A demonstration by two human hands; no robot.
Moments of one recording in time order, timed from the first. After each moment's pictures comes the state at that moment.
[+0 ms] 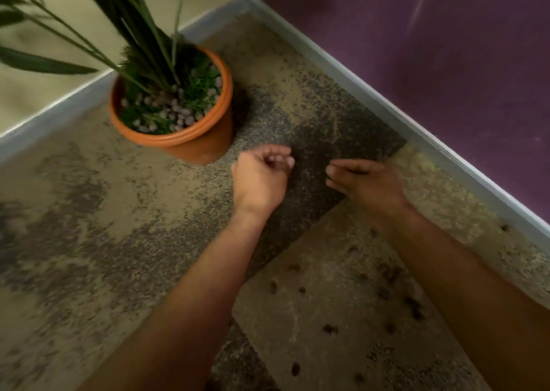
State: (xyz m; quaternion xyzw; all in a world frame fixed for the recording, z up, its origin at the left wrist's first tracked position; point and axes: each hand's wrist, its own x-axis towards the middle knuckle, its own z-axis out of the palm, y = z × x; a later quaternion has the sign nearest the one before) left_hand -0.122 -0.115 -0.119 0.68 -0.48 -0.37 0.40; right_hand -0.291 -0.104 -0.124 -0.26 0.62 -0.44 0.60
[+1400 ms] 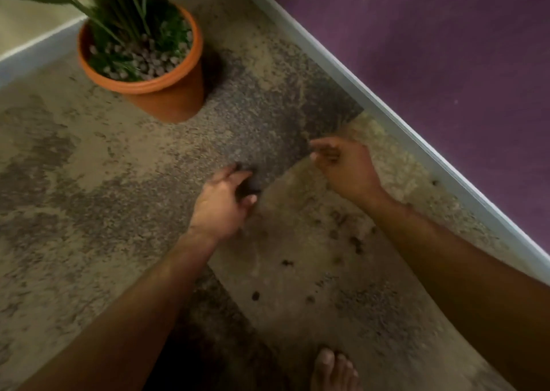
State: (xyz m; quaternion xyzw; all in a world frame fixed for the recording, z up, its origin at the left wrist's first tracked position) left_hand -0.100 0.000 -0.128 0.67 -0.66 -0.31 0.13; right_hand -0.332 -0.051 -0.112 -0.61 0.65 -0.25 0.37
